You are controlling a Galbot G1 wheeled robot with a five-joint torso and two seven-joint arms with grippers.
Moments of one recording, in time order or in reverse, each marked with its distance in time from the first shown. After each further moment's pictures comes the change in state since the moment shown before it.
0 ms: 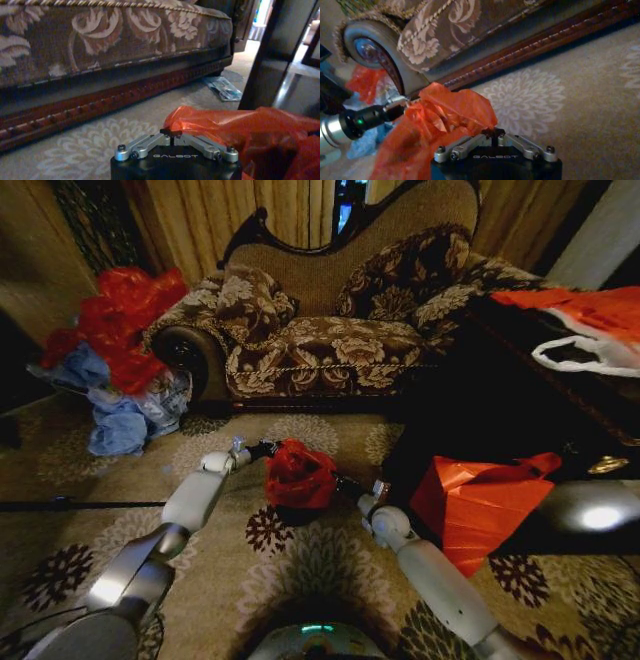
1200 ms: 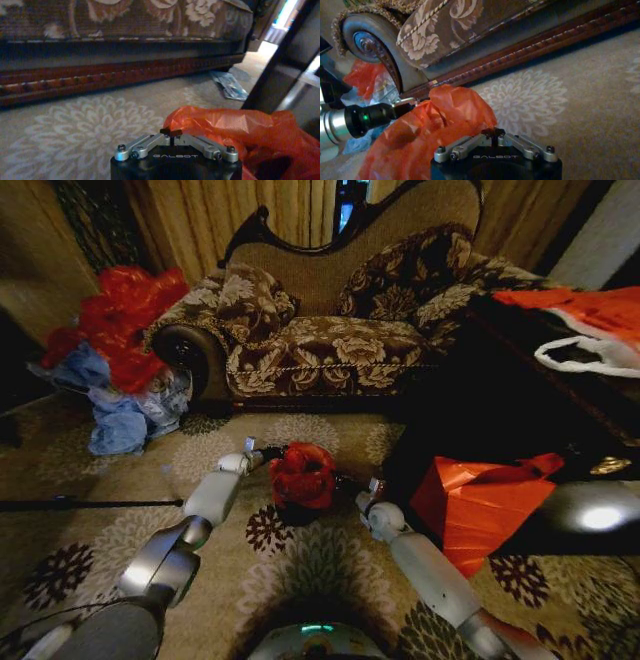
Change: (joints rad) left arm -0.004 -0.049 -0.010 0.016 -0.030 0.161 -0.045; right arm 0.040 0.038 -0.011 -0.086 -0.056 0.022 -0.051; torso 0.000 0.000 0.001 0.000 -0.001
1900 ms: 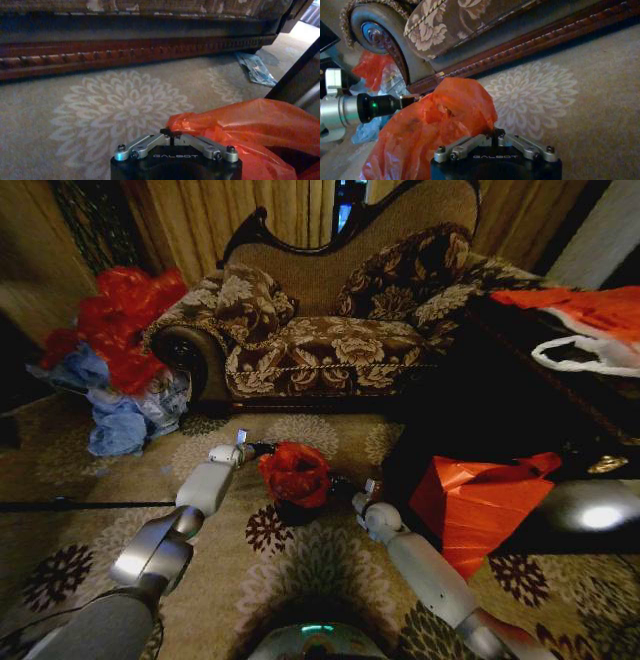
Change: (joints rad) left arm -0.067 0.018 0.019 0.094 0.013 0.134 -0.041; right arm -0.003 0.003 -0.032 -0.001 -0.004 -0.008 -0.011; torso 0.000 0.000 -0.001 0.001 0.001
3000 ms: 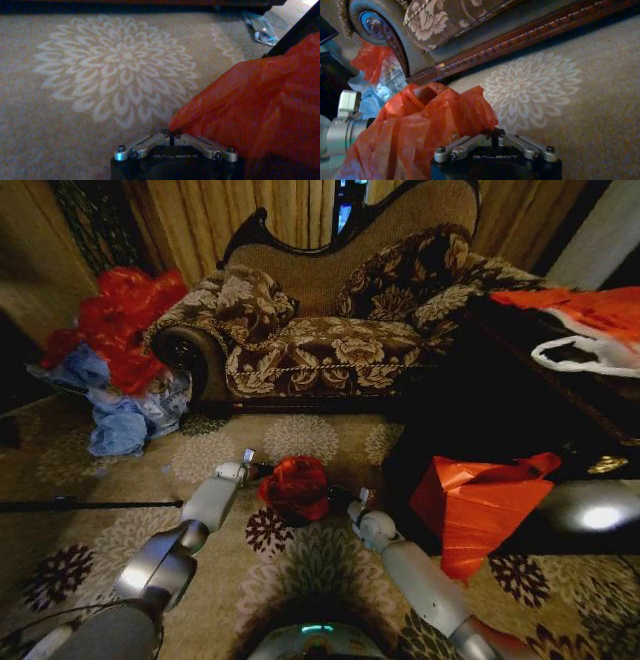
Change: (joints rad) left arm 0.106 -0.014 -0.005 0.019 0.062 0.045 -0.017; right arm -0.030 0.062 0.005 -0.053 -0.070 0.024 -0.014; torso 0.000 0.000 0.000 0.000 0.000
